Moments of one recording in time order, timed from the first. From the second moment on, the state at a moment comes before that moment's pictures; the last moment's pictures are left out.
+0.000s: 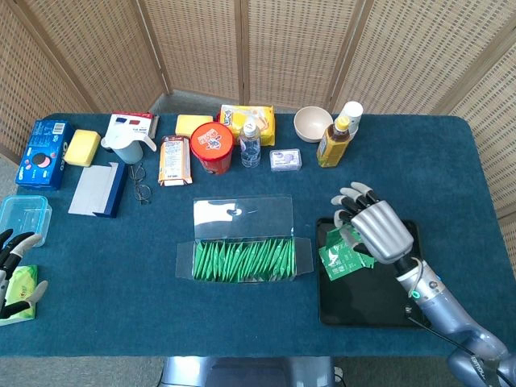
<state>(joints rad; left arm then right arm) -0.03 -0.99 0.00 -1.72 1.61 1.57 -0.07 0.60 -1.12 0.06 -1.67 -1.58 1.28 -0.07</state>
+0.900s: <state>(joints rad) -0.02 -0.98 0.01 -1.74 1.62 1.59 -0.05 0.51 -1.14 0.04 -1.58 -1.60 1.31 -0.01</state>
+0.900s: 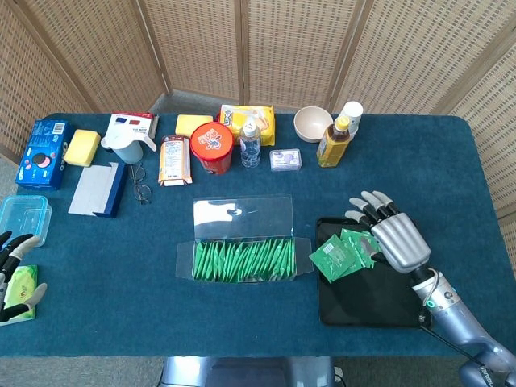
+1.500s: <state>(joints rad) 0.05 -1.03 0.06 -1.68 1.55 1.57 -0.03 0.22 -1.13 -0.01 -1.75 -1.49 1.56 -0.20</state>
